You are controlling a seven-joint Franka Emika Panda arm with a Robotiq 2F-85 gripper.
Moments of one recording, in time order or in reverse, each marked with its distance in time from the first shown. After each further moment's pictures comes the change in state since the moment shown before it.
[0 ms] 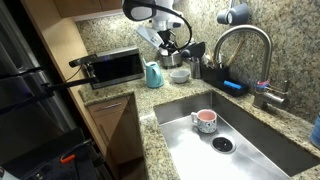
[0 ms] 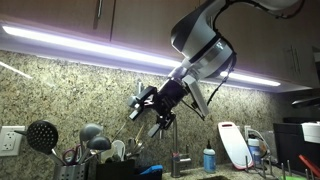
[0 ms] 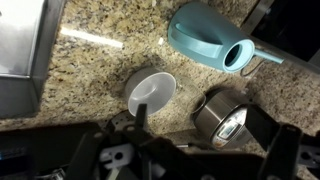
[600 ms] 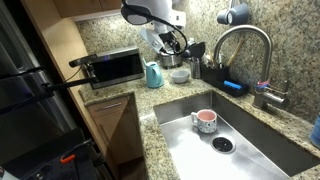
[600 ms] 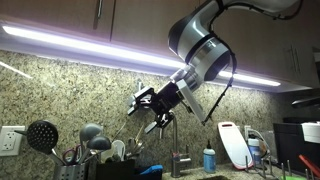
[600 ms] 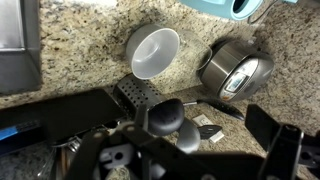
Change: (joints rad) arm -0.009 0.032 0.043 0.020 0.315 0.200 -0.178
